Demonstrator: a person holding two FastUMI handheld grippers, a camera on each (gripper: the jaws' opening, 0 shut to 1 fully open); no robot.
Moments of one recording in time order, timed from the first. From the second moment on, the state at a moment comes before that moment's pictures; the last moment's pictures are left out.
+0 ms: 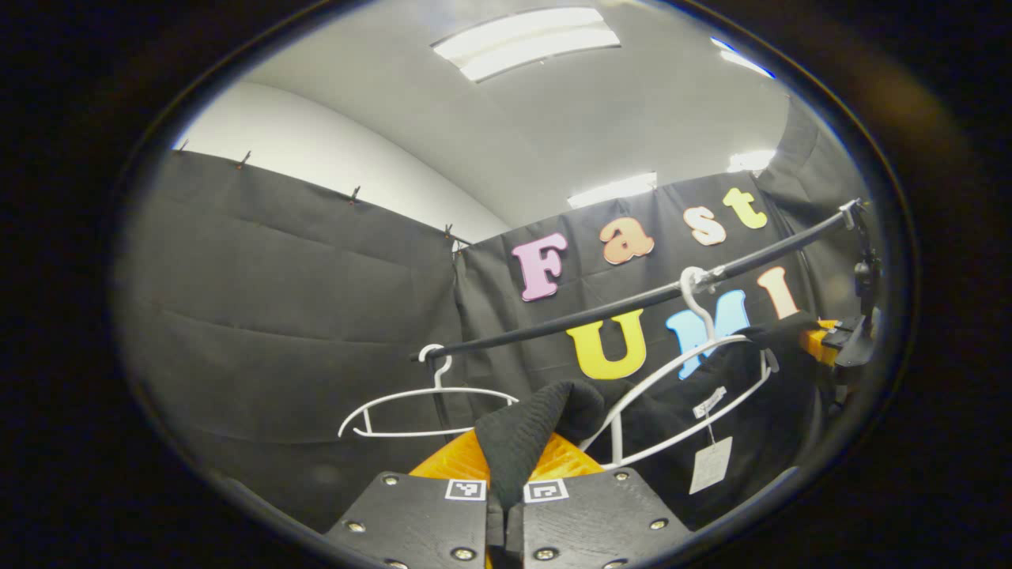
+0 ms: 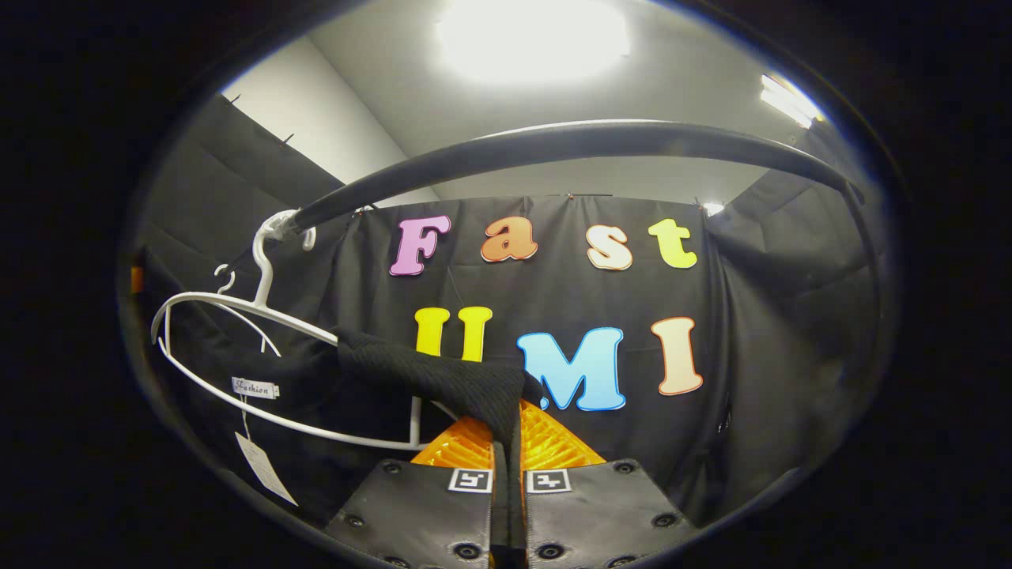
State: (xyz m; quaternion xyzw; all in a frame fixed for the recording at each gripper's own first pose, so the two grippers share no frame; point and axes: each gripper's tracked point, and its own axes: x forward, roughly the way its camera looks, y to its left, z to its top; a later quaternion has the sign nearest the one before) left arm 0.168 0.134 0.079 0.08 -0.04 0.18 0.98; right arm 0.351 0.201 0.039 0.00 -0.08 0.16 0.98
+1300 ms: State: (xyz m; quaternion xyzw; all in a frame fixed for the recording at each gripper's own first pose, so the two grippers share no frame) left arm 0.156 0.194 0.018 0.00 -0.02 0.15 0.99; right arm 0.415 0.193 0.005 0.02 -0.03 0.16 0.99
